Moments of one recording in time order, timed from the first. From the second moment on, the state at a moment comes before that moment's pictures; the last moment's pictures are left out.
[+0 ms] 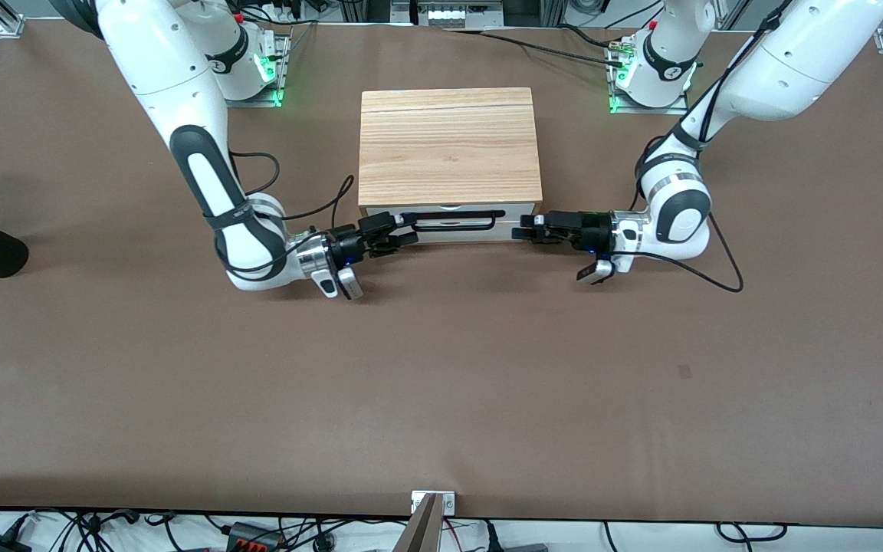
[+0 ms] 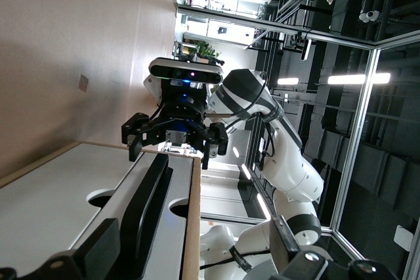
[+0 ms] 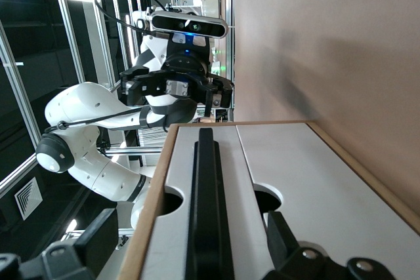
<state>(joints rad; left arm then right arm) 0.23 0.60 -0.48 -2.15 -1.64 1.82 1.00 0.35 0.74 0.05 -1.82 1.61 1.67 -0.96</state>
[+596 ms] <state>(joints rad) 0.15 0.63 -0.49 -2.17 -1.74 1.88 1.10 0.36 0.76 0.05 -1.82 1.61 1.67 -0.96</state>
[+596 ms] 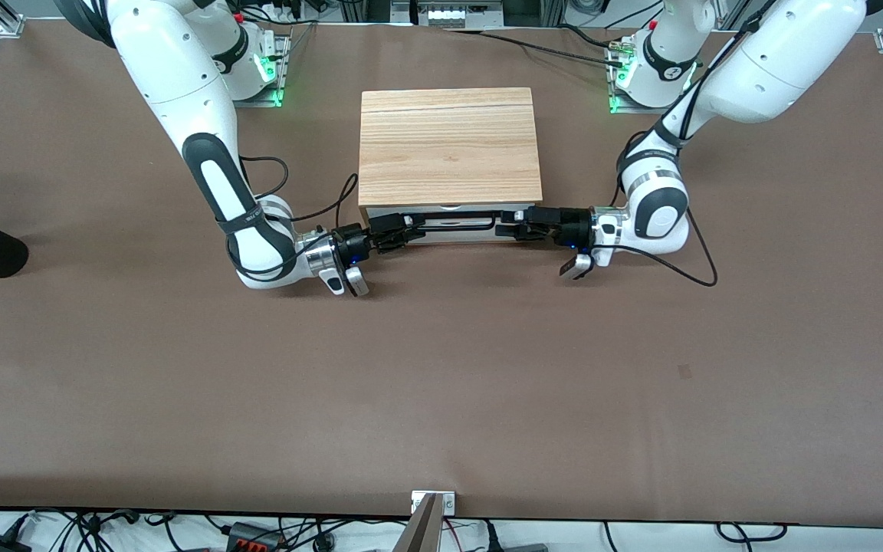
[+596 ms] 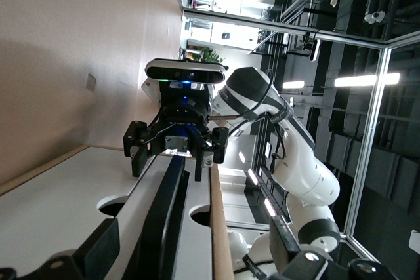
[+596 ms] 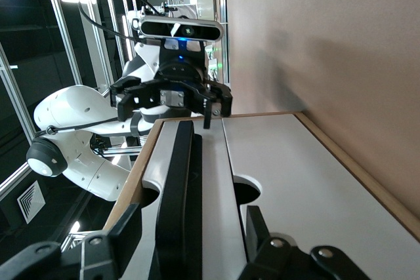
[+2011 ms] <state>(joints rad) 0.12 0.65 -0.49 -2.18 -1.80 1.90 1.17 0.36 0.76 0.05 -1.82 1.63 1.65 -0.97</state>
